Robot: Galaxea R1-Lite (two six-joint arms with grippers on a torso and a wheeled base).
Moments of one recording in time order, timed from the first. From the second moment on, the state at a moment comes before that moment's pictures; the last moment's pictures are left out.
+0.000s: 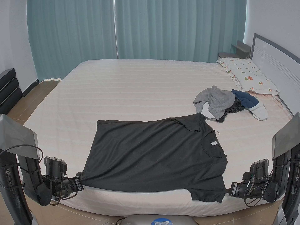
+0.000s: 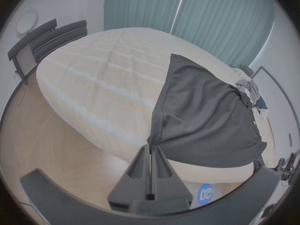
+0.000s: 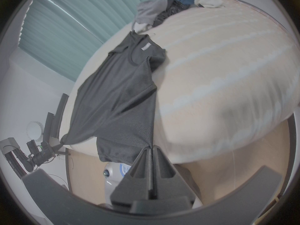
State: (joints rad) left arm -0.10 2.18 -0.13 -1.20 0.08 -0.46; right arm 0.15 2.29 -0.02 -1.38 0.23 0.52
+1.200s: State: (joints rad) left arm -0.08 2.16 -0.02 -1.07 0.07 -0.25; right arm 0.18 2.16 -0.02 -1.01 0.19 0.36
